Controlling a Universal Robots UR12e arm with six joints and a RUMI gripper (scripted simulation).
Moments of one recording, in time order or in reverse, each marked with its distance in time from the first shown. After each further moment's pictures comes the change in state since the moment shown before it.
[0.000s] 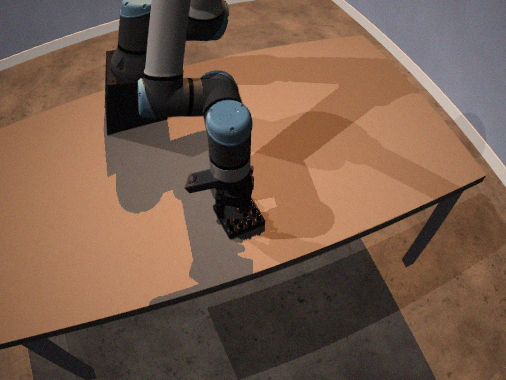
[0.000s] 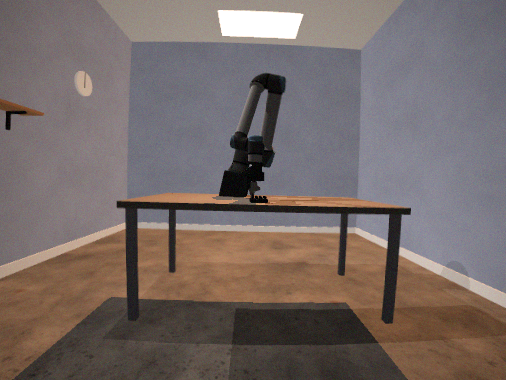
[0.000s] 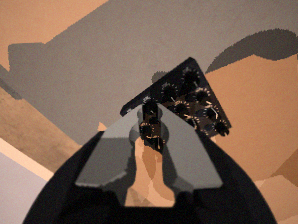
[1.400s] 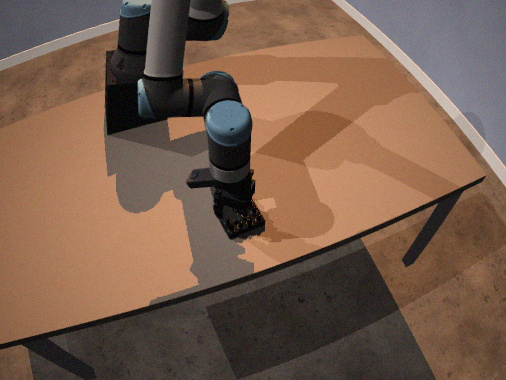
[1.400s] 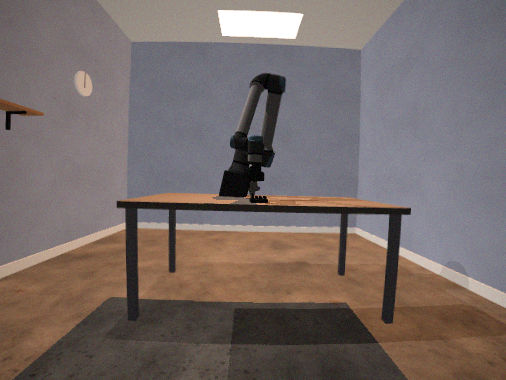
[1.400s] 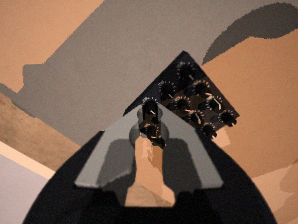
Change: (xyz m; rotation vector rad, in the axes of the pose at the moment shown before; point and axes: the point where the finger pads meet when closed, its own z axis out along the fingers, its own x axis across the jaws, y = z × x) arm 0.001 0.000 0.000 0.001 -0.001 0.161
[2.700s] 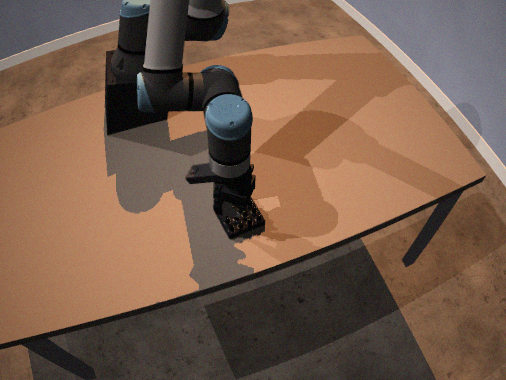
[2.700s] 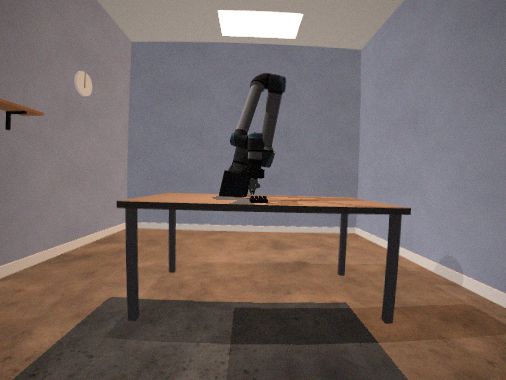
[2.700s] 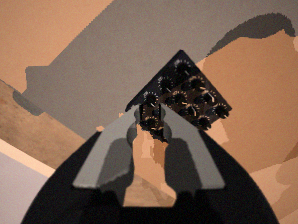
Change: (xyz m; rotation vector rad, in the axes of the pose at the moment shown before) arm 0.000 0.000 -0.018 0.000 0.000 0.000
